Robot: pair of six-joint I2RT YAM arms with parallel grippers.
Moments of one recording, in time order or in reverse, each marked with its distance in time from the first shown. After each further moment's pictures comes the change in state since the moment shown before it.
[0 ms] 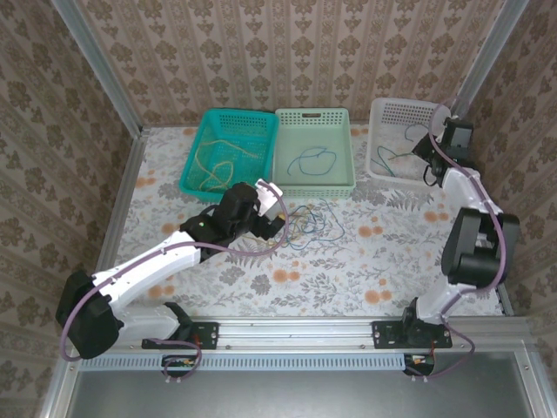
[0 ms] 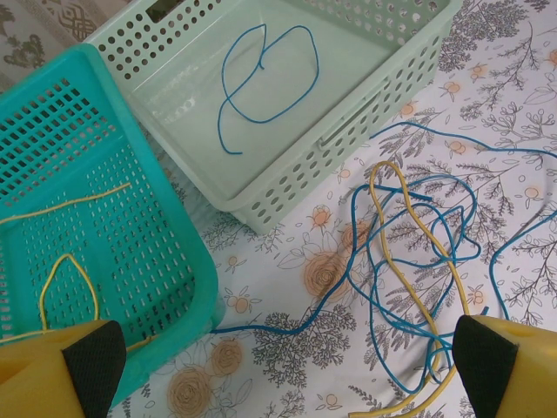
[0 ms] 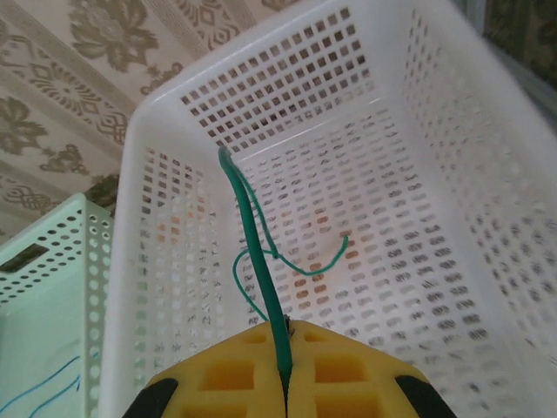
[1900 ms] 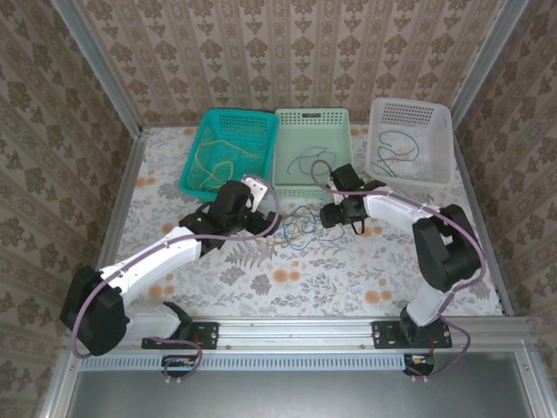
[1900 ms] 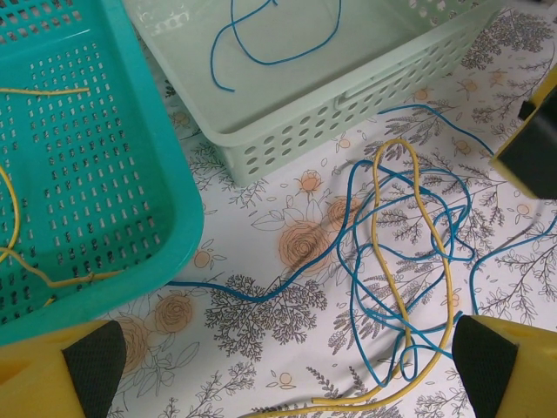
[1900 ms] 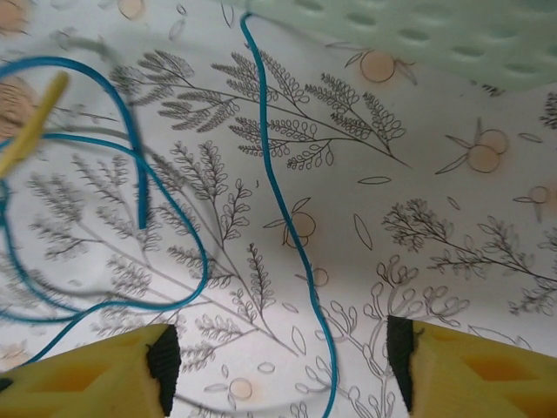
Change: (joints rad) left arm 0.111 0.040 -0.040 0.006 0.134 -0.232; right arm 0.689 0.005 -0.182 -0.452 0.145 -0.270
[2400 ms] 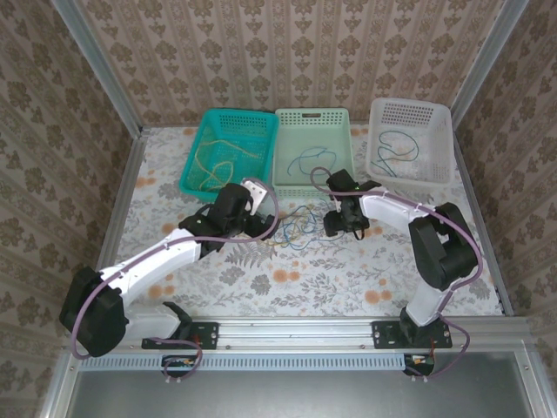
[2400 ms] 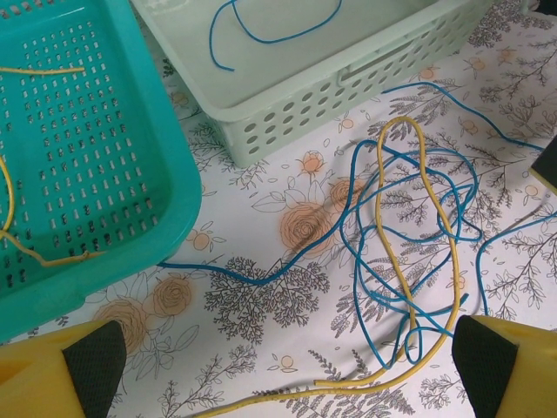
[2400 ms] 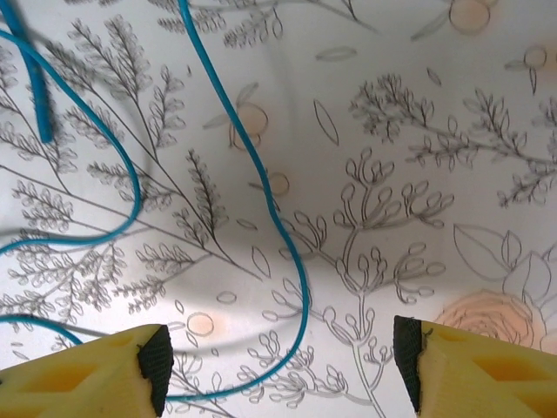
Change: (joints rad) left arm 0.000 -0.009 -0.026 -0.006 -0.002 0.000; right arm 0.017 -0.001 0.003 -0.160 0.062 0.095
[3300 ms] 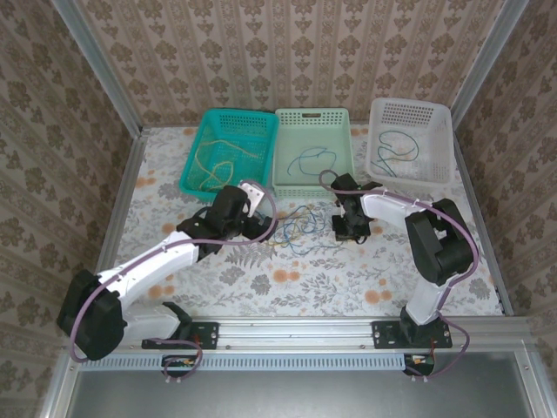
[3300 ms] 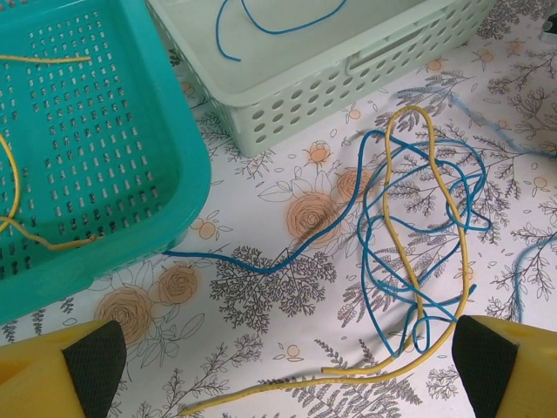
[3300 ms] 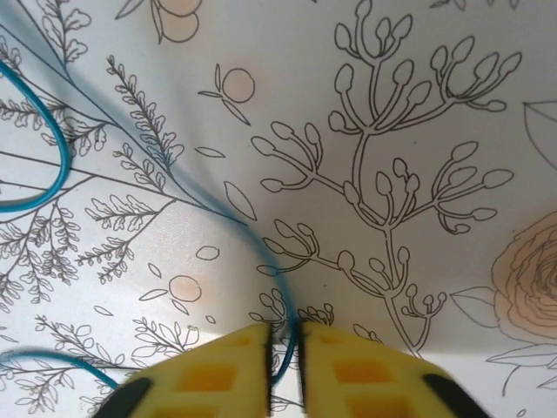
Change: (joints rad) left arm 0.011 -0.026 -0.033 0.007 0.000 0.000; right arm -0.035 0.037 -0.021 -0.043 -0.132 0.141
